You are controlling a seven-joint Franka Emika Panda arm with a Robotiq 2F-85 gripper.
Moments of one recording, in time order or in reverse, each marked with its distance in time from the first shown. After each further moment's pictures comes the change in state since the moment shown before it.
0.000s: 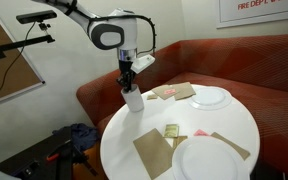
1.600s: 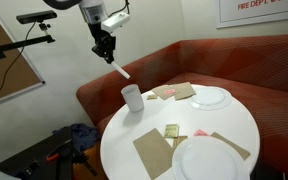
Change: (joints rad) arm 0.041 -0.472 -0.007 -0.205 0.073 -0.052 -0.048
